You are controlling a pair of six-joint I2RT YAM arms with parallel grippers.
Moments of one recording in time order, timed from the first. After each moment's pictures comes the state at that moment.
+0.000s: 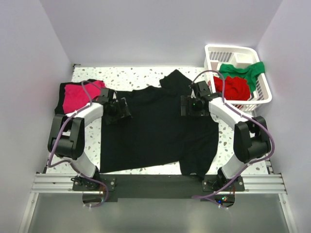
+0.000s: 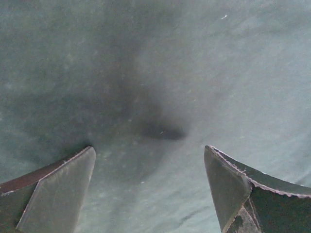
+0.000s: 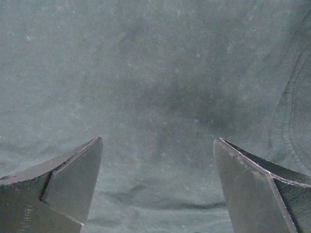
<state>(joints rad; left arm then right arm) -0.17 1.67 0.96 -0.37 0.18 -0.54 0.33 1.65 1.16 -0.57 -0.02 0.30</state>
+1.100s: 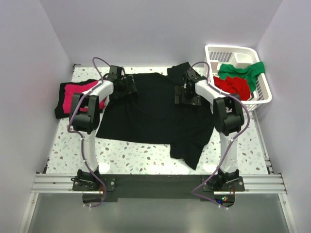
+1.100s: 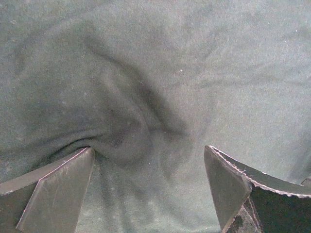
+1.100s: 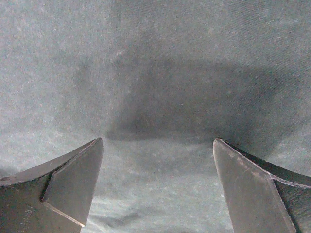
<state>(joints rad) -0.17 2.16 1.61 -0.38 0.16 -0.48 0.30 2.14 1.65 -0.73 0.01 0.35</state>
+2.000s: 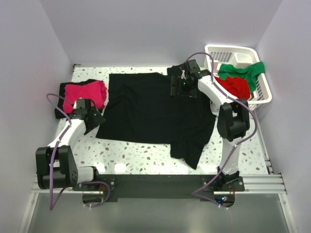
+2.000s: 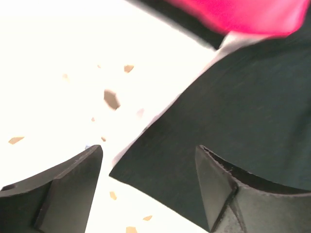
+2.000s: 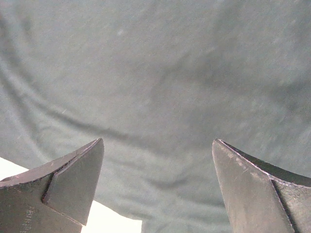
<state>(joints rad) 0.08 1.31 0.74 -0.43 -0.17 -0.56 0.33 2.06 1.77 -0.78 -0.14 0.37</state>
